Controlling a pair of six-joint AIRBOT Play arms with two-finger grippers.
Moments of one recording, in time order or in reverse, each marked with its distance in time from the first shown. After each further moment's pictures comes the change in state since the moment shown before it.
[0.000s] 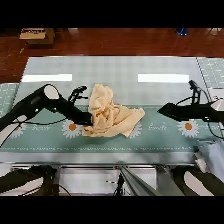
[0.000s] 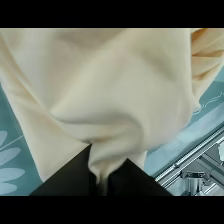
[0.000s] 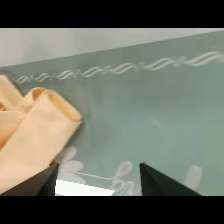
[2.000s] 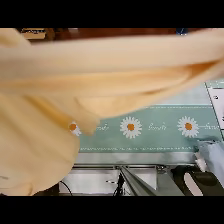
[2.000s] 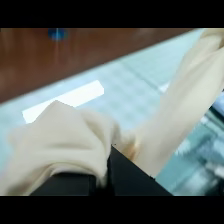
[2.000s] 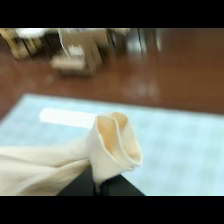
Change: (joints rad) left arm 0.271 0.590 0.971 -0.093 -0.363 -0.164; right arm 0.068 0.424 0.953 -0.205 0.423 0.276
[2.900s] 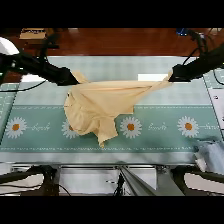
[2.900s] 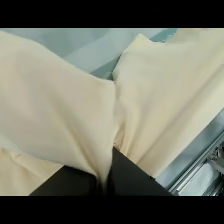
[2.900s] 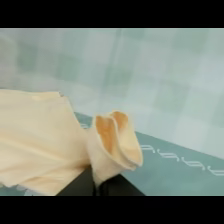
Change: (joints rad) left arm 0.000 -0.714 -0.451 0.000 0.175 0.252; right arm 0.000 -0.790 -0.075 -0.130 0.027 -0.198
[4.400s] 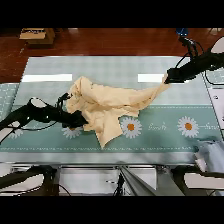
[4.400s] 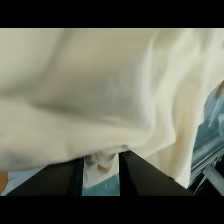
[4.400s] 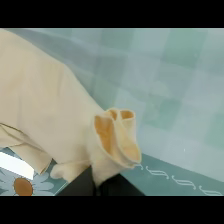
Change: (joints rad) left arm -0.027 0.080 -0.744 -0.187 0.383 -0.036; right arm 0.000 -0.084 -0.002 0.021 -0.051 -0.069
